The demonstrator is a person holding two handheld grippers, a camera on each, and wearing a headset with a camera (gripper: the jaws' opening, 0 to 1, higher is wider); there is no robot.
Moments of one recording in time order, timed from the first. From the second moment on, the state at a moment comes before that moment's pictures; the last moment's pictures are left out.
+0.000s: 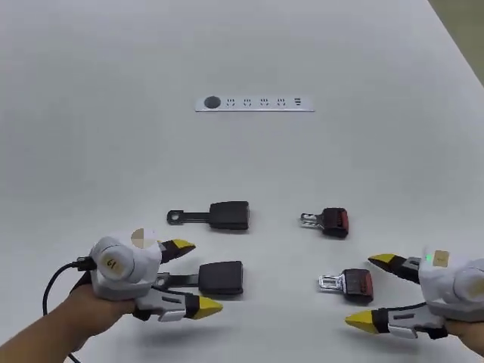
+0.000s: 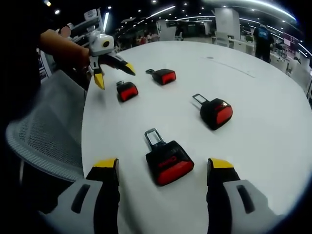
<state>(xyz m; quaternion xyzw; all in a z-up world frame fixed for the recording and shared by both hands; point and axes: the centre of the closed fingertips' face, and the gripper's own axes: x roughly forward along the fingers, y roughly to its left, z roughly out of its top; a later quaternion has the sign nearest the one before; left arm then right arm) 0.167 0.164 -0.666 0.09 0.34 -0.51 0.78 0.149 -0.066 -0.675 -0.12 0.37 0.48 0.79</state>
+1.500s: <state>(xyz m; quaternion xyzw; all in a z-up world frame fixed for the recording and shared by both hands) 0.164 0.152 -0.684 0.24 0.33 -0.62 0.67 0.154 -0.064 -0.685 -0.21 0.38 0.56 0.71</state>
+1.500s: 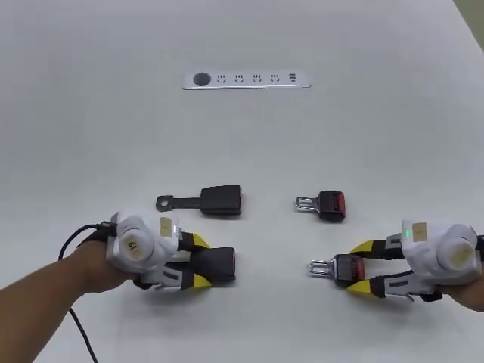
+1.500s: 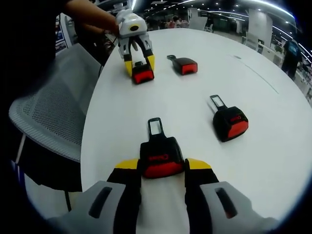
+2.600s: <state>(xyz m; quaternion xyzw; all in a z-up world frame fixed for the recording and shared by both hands) 0.164 0.152 -0.688 0.27 0.34 -0.63 0.65 0.164 0.032 -0.681 -0.20 0.34 0.59 0.70</state>
